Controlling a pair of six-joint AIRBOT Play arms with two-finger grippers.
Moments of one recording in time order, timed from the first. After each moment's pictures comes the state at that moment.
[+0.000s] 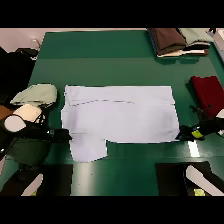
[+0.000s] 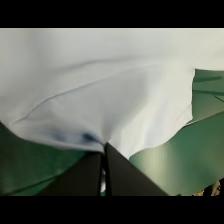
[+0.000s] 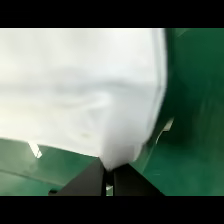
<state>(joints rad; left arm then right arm) -0.09 -0.66 0.51 1.03 -1.28 -1.53 -0.43 -0.99 0.58 -1.24 1.42 1.26</state>
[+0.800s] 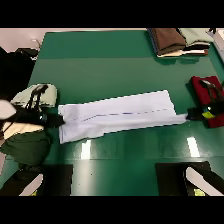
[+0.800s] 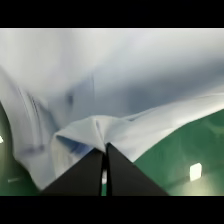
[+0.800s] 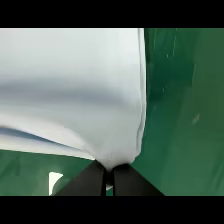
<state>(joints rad) -0.10 -0.84 0.80 1.19 -1.21 -1.52 -0.27 -1.04 0.95 -1.38 1.41 1.28</state>
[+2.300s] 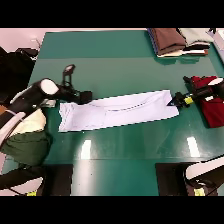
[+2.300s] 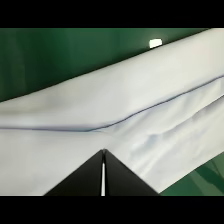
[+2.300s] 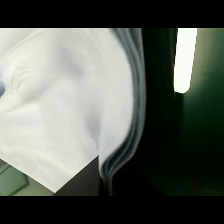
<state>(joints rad) -0.36 -1.28 1.02 1.01 -0.81 -1.59 -0.38 -1.73 1.25 -0.92 1.41 1.07</state>
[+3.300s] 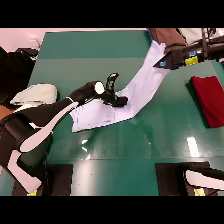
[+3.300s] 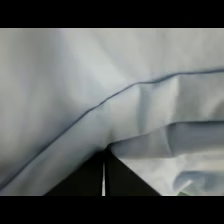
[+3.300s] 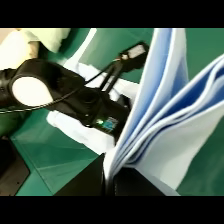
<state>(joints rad) -0.62 -1.80 1.48 0.96 -0.79 -1.63 0.03 -1.32 1.62 -0.71 1.48 1.22</state>
